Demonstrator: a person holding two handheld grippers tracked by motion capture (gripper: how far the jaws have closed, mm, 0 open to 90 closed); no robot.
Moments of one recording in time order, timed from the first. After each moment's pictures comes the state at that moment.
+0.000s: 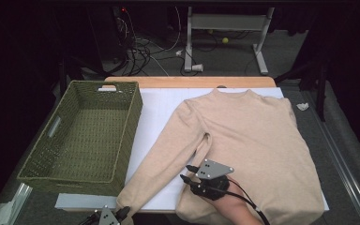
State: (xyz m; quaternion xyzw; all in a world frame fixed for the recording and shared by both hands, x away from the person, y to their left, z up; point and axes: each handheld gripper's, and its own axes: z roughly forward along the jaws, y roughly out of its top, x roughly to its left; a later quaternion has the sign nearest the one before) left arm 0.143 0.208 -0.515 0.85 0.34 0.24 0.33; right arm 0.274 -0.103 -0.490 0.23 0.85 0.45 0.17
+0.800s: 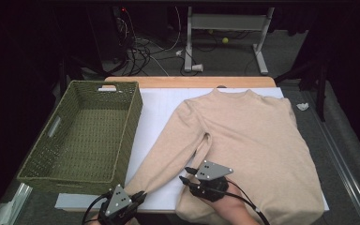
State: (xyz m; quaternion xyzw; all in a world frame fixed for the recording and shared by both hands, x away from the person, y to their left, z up) left arm 0.194 0.191 -0.507 0.81 0.38 0.14 0.42; right arm 0.271 -0.101 -0.493 0.24 0.85 0.45 0.15
